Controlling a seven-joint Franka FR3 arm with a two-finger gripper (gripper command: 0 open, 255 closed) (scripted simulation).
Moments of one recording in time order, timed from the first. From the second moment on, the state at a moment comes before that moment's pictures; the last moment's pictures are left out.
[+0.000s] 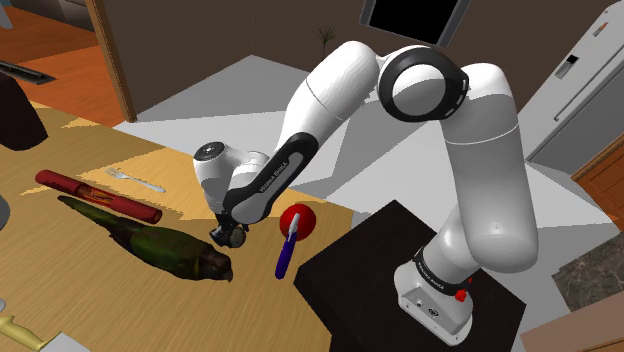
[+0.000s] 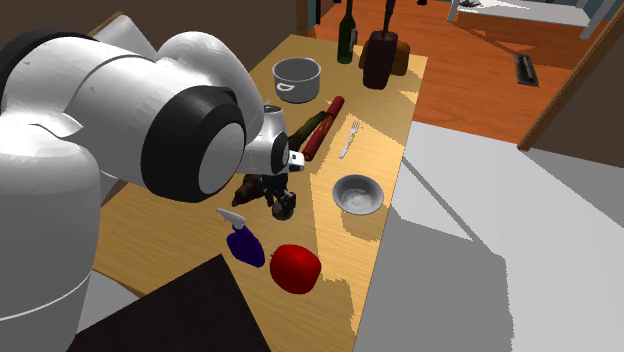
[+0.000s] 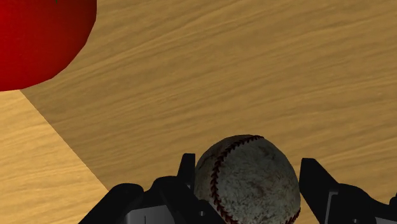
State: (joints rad) arm 0.38 0.72 0.25 -1.94 -0.37 2.44 0.64
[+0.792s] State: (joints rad) arm 0.36 0.65 0.27 -1.97 -0.35 2.39 0.62
